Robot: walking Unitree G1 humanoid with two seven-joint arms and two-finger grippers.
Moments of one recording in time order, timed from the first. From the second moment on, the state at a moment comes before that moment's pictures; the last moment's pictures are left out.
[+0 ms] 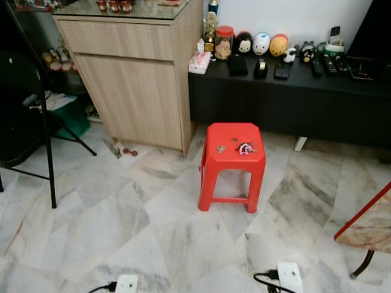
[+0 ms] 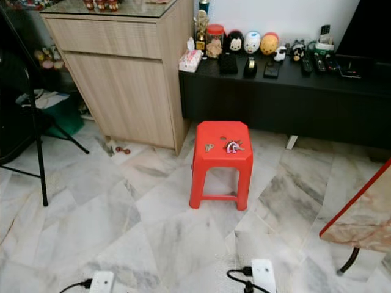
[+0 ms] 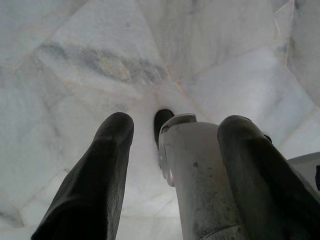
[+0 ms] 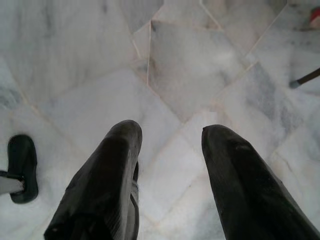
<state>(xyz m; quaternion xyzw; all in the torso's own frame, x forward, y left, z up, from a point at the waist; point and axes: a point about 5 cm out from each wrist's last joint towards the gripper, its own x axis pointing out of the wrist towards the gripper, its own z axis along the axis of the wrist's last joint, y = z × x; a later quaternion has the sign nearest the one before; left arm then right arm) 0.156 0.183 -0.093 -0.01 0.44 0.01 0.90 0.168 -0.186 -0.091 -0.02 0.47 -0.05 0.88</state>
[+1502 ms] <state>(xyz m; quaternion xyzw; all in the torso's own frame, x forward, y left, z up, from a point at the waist) 0.160 0.176 -0.092 -0.01 0.44 0.01 0.90 0.172 -0.181 -0.089 0.00 0.46 -0.05 0.89</state>
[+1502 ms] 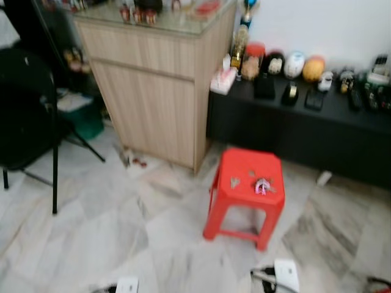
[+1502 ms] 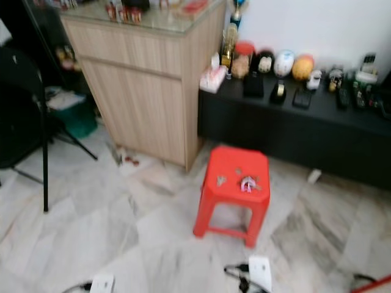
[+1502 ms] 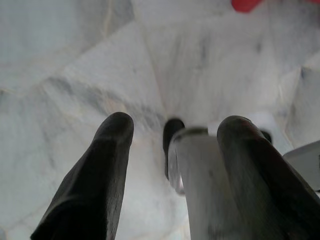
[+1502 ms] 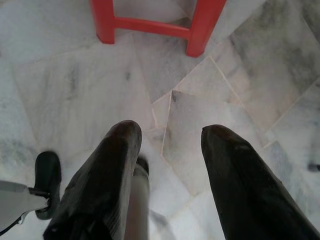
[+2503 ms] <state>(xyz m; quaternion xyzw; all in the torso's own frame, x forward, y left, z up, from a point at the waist) 0.133 0.193 -0.099 0.00 0.45 0.02 0.89 0.193 -0.191 -0.078 -0.02 0.43 -0.02 0.90</state>
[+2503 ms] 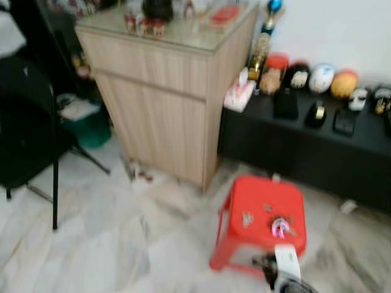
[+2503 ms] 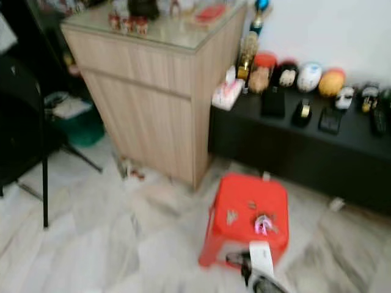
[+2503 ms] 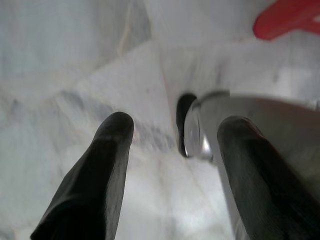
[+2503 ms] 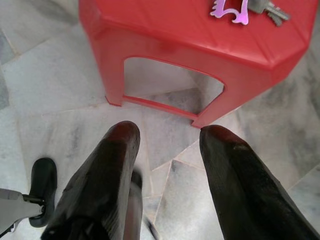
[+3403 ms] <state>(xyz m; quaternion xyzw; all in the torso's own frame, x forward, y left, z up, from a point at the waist) 0.136 0.187 -0.098 -0.01 0.44 0.03 0.90 0.229 -0.211 -0.049 0.06 0.31 -0.09 0.94</state>
